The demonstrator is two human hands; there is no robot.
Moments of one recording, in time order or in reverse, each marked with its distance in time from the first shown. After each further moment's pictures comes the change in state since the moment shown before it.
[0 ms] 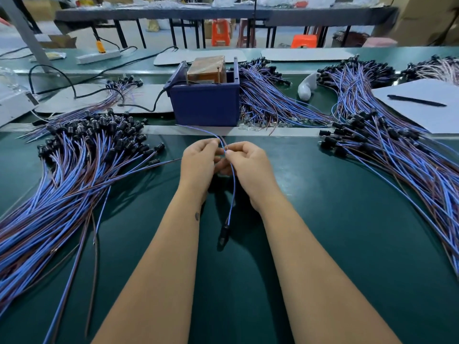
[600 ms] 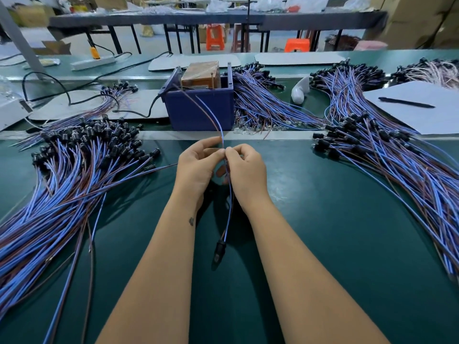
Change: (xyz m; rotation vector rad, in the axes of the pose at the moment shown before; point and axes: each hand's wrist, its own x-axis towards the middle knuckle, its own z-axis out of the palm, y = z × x) left_hand -0.003 -0.002 -0.002 0.002 -0.120 0.073; right_hand 0.001 0.004 0.005 -0.163 0.213 -0.036
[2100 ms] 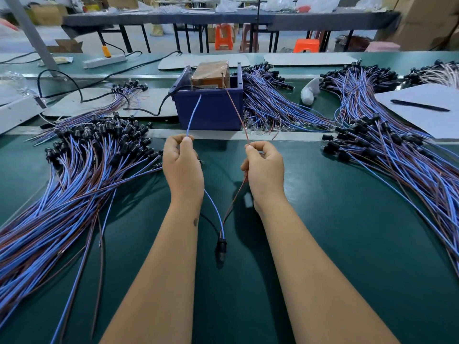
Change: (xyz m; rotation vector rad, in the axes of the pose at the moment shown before) left_hand -0.012 0.019 -0.011 0.043 0.423 0.169; right_hand 0.005 0.001 -0.009 0.108 0.090 0.013
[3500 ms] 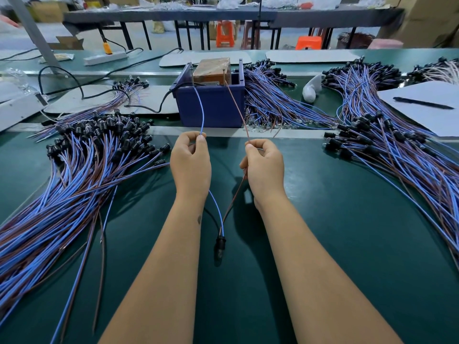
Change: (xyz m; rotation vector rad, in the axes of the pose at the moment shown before) left_hand -0.002 -0.005 0.004 0.229 -0.069 0.094; right_hand 0.000 0.002 0.002 -0.030 -0.016 0.004
